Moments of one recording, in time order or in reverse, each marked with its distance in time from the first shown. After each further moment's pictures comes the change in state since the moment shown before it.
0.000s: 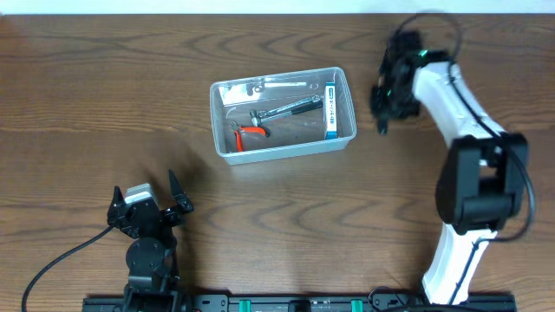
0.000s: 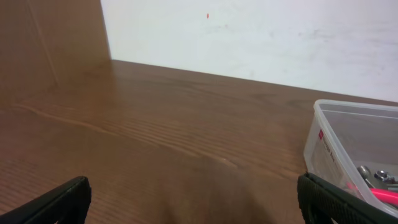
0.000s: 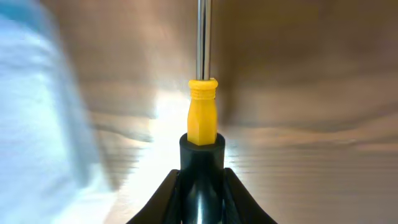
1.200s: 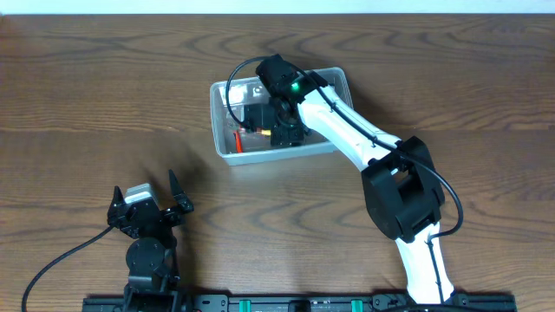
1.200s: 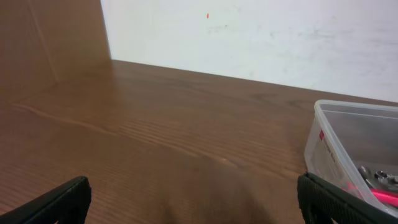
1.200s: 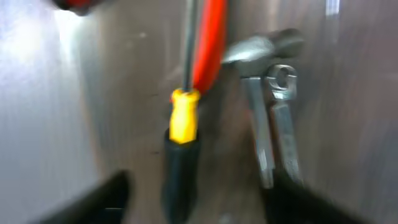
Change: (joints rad) left arm 0.000 0.000 0.000 0.000 0.000 0.000; right arm 0.518 0.166 0.117 0.118 0.029 -1.136
